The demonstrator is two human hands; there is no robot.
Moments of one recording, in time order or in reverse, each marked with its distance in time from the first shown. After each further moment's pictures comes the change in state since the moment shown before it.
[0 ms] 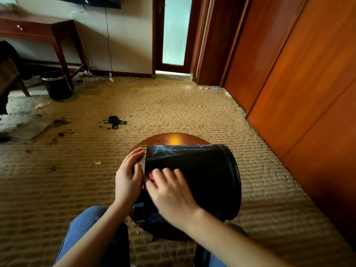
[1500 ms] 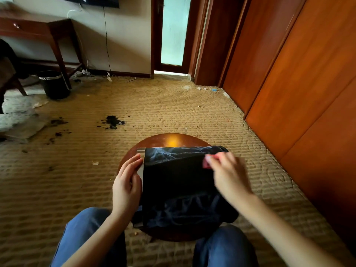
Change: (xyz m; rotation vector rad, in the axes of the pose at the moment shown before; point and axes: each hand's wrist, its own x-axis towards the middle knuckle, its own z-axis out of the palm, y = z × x) left_hand -0.020 -0.008 -0.001 0.024 0.033 0.129; right_hand -0.044 0.131 0.005 -0.105 0.029 0.334
